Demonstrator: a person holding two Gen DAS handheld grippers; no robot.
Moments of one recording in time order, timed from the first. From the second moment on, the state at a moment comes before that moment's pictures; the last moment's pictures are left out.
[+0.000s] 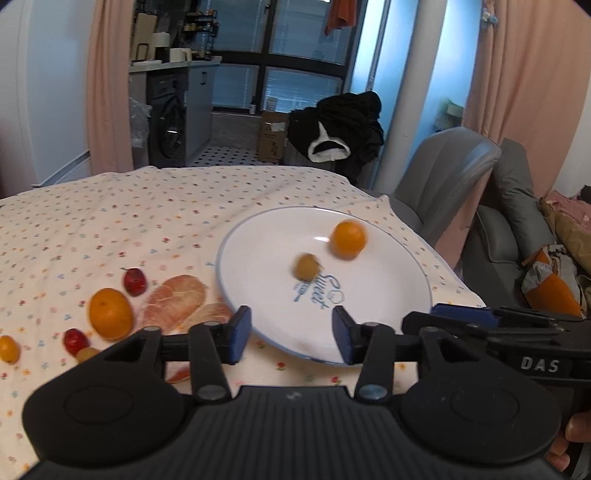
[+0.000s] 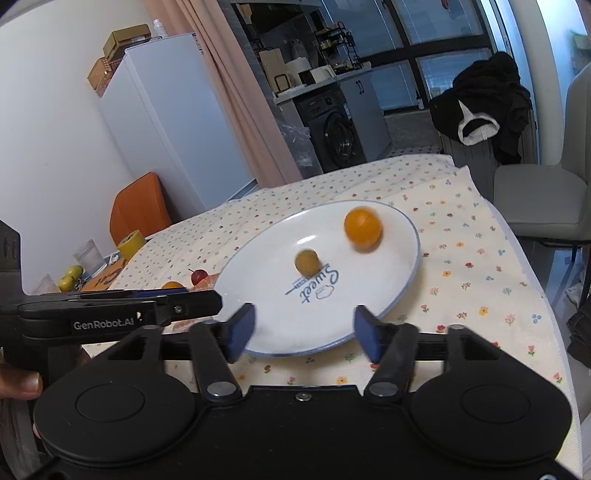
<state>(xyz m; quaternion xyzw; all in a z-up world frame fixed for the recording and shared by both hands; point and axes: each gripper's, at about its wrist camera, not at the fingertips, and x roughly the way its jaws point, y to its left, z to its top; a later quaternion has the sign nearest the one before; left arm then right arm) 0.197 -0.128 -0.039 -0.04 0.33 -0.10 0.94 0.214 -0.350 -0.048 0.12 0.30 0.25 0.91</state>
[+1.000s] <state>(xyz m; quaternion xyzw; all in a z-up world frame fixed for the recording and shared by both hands) 0.136 -0.019 -0.028 -0.08 0.30 0.00 0.95 0.190 -0.283 -0.035 0.11 0.29 0.29 0.90</state>
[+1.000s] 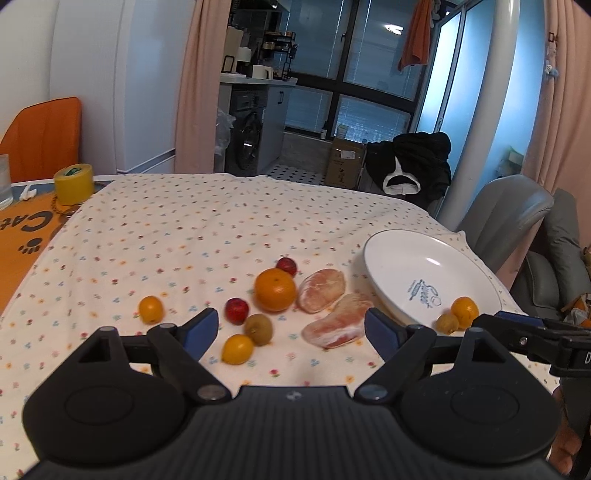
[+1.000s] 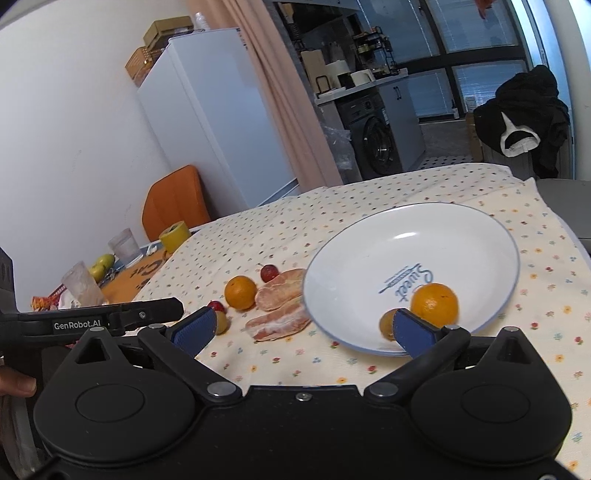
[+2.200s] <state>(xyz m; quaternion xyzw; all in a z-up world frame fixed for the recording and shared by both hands) 0.116 0.047 -0.058 -0.11 0.31 0.03 0.94 0.200 -0.195 -0.055 0.03 0.36 0.29 0.88</state>
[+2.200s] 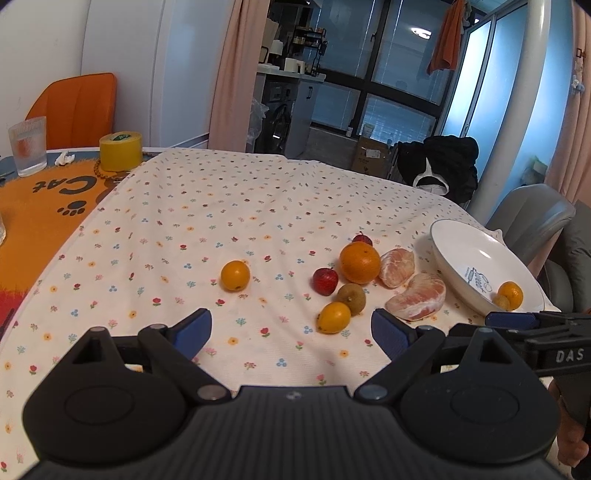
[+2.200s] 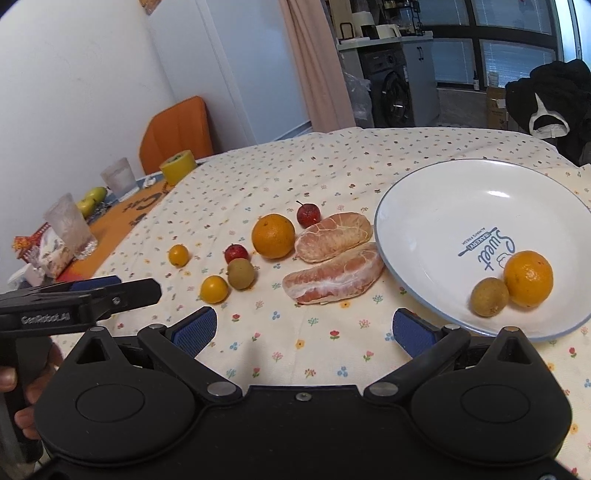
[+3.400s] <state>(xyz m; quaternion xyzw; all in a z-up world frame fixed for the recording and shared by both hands) 0.148 0.065 -0.076 -0.13 0.33 0.02 0.93 0.231 -0.140 -0.067 0.00 0.36 0.23 0.90</state>
